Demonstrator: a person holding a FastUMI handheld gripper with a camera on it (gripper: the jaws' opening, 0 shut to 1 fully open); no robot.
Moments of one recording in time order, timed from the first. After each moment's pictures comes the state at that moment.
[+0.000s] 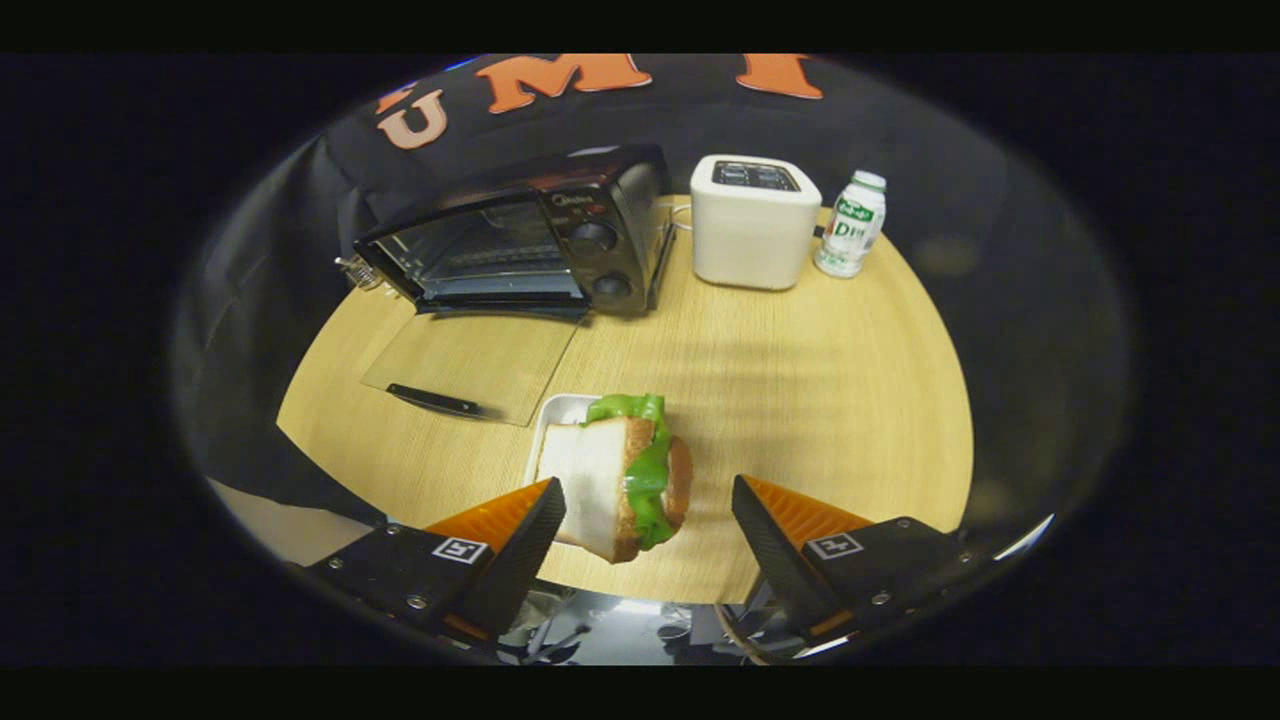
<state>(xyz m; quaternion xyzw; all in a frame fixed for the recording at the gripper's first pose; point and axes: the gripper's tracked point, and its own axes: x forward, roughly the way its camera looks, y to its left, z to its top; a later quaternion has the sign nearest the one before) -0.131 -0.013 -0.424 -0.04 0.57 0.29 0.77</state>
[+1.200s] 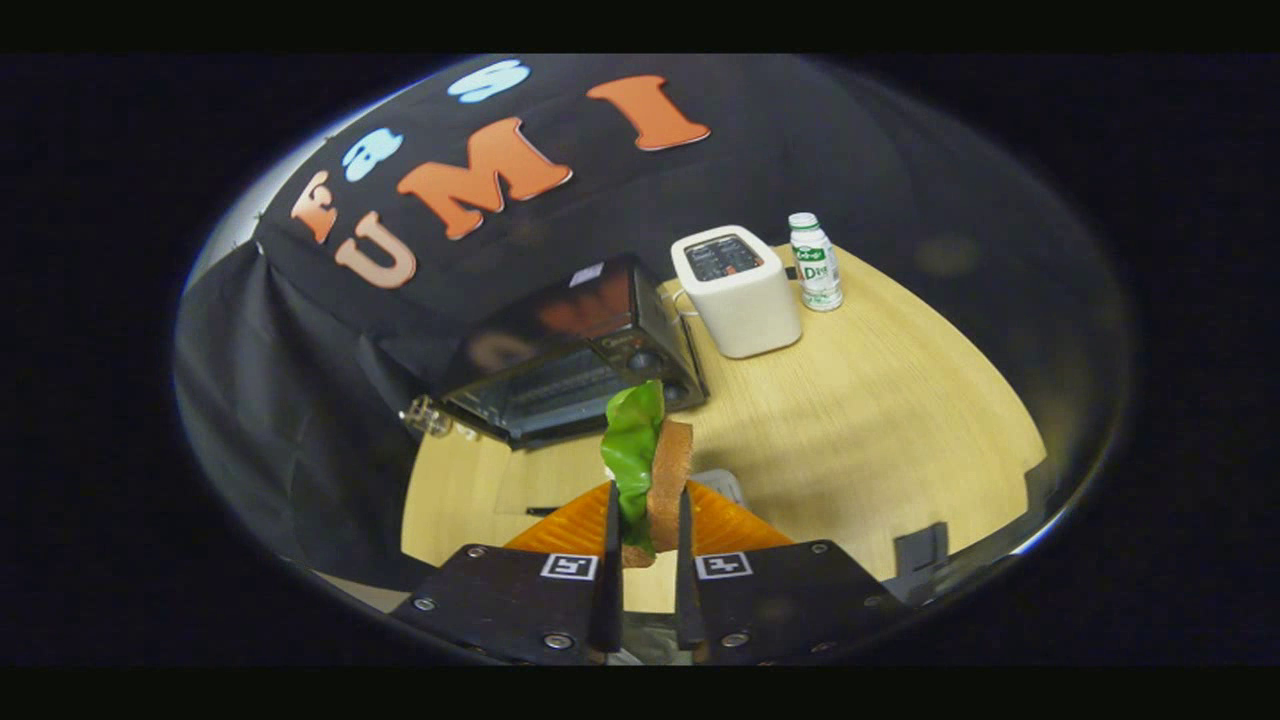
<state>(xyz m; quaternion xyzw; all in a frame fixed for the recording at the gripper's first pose) -0.105 0.053 -0.297 0.23 0.43 0.22 0.84</state>
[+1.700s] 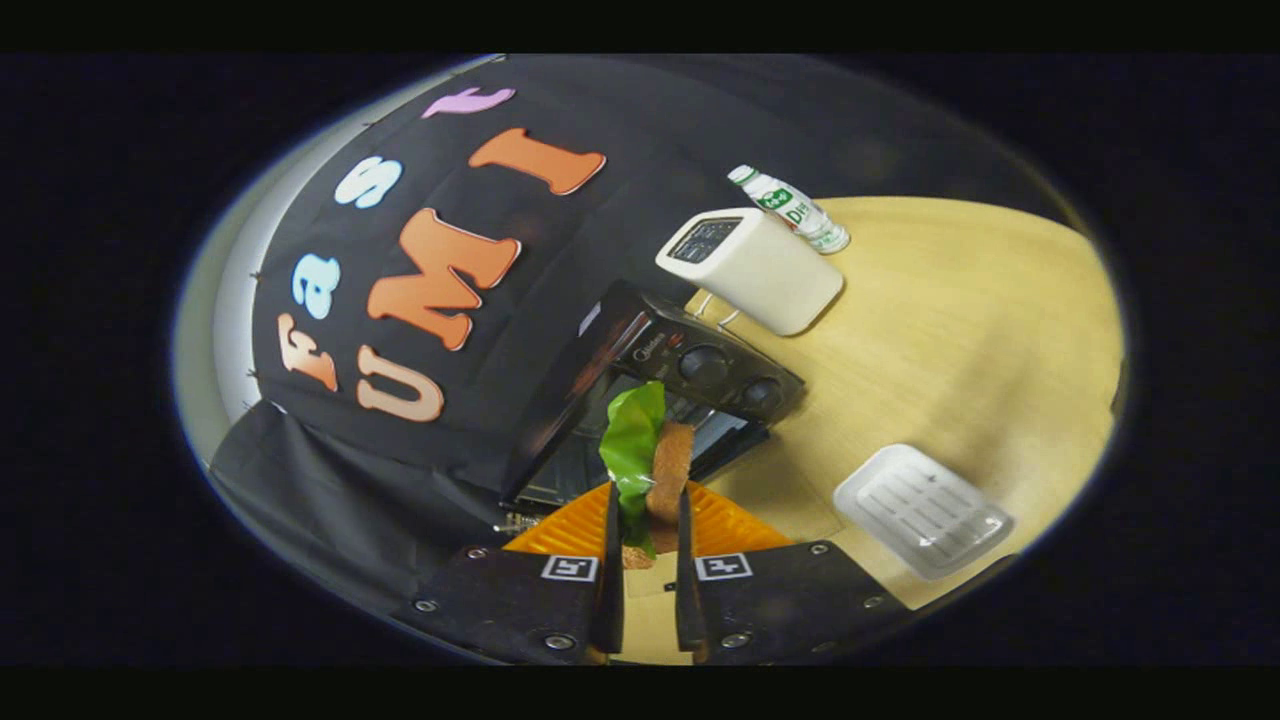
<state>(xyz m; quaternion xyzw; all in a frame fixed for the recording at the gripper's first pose) -0.081 0.161 -0.349 0.47 0.36 0.15 0.79</state>
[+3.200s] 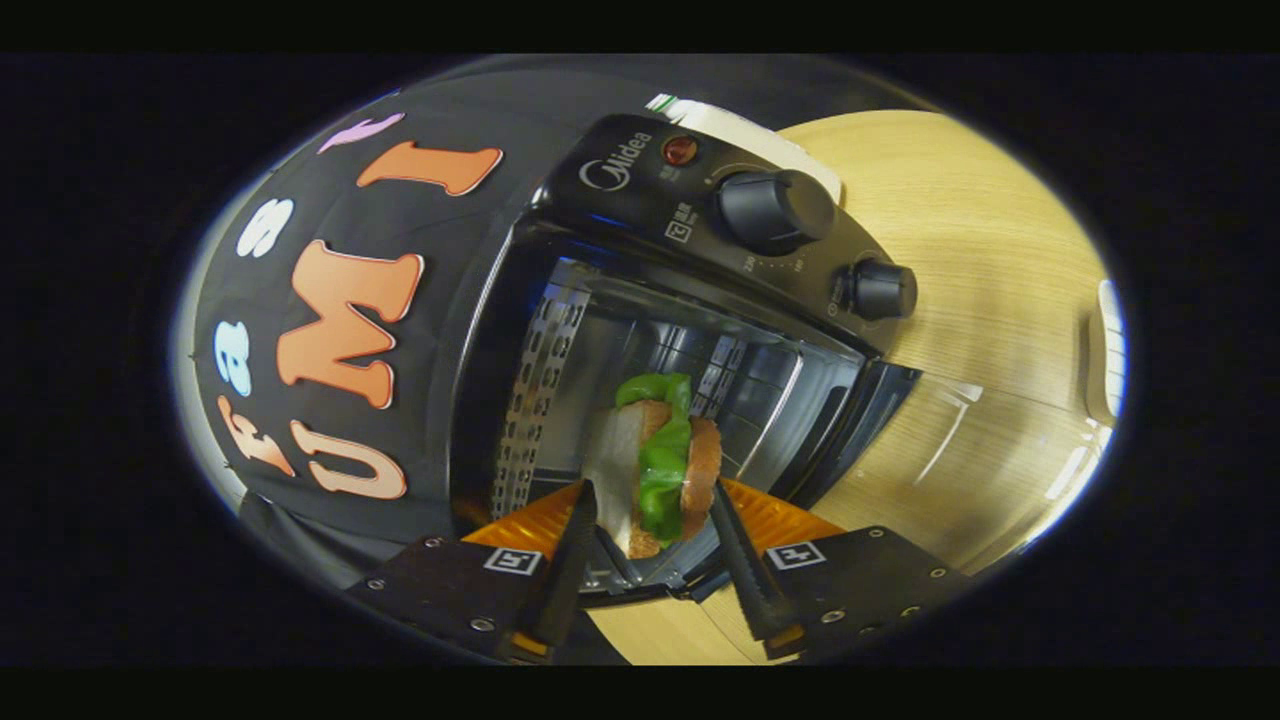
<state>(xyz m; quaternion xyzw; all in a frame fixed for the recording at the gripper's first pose) -0.001 0.292 -0.413 0.53 0.39 0.04 0.75</state>
